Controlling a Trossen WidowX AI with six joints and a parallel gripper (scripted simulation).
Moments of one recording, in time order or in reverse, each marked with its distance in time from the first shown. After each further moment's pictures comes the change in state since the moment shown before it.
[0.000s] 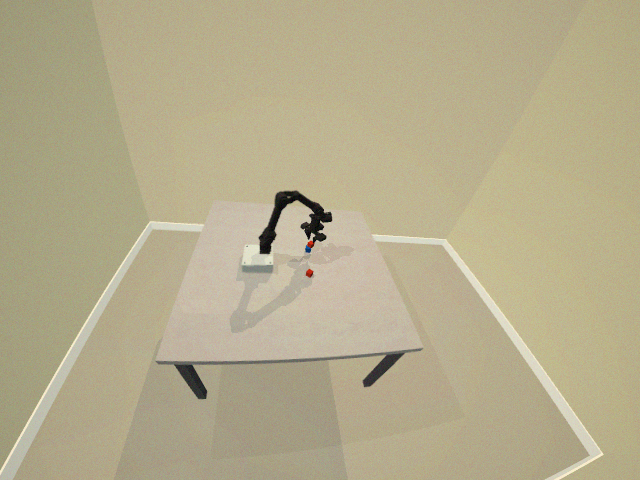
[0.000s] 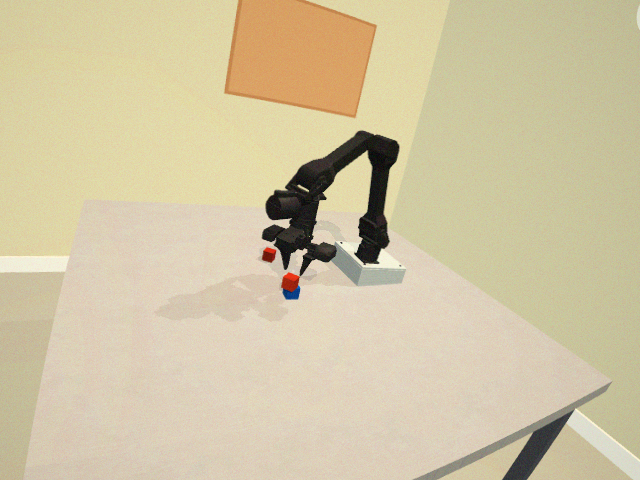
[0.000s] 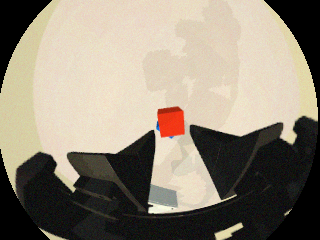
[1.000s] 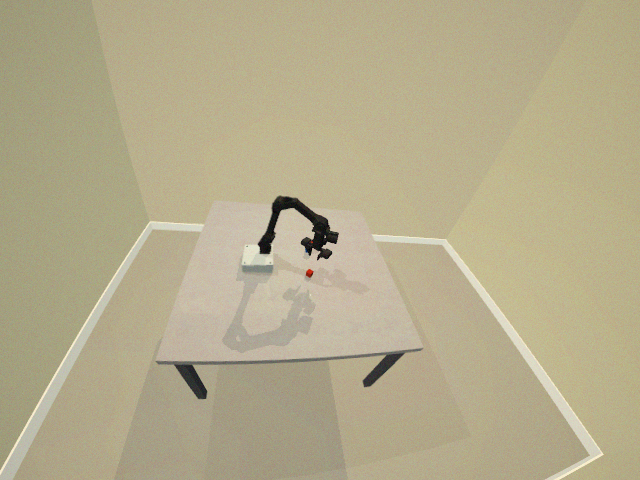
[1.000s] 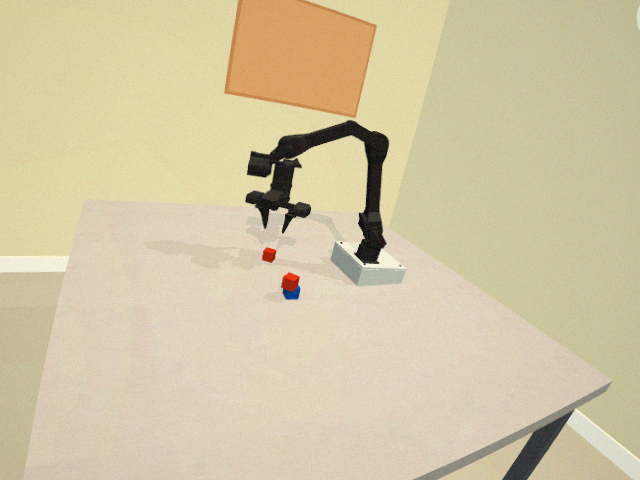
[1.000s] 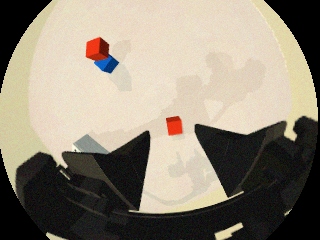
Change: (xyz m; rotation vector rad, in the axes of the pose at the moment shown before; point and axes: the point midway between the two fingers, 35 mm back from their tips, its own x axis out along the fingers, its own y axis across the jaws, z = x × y) arm -0.036 -0.144 -0.136 -0.160 0.006 -0.004
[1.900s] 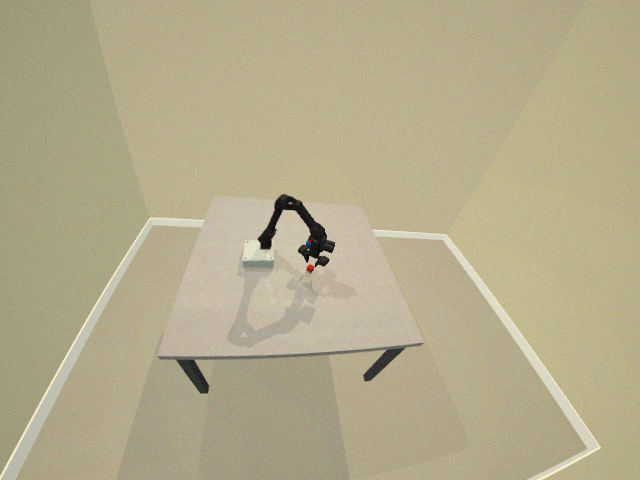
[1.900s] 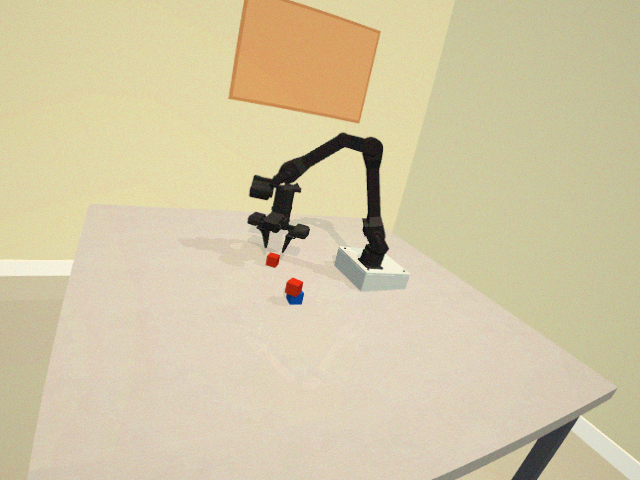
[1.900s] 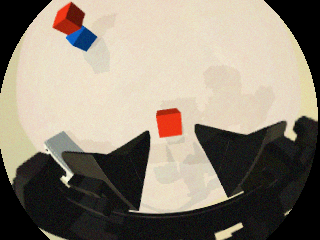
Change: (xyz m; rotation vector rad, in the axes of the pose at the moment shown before) arm 0.065 -0.014 -0.037 -0.031 -0.001 -0.015
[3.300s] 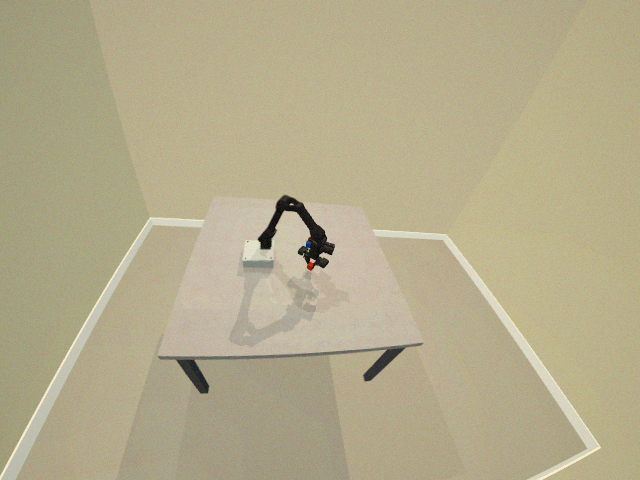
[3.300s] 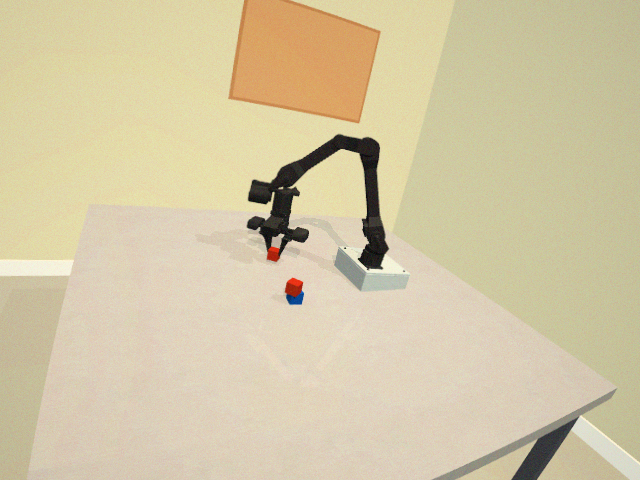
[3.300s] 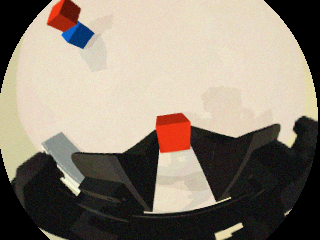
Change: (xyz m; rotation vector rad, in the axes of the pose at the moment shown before) arm 0.013 0.001 0.000 0.000 0.004 0.018
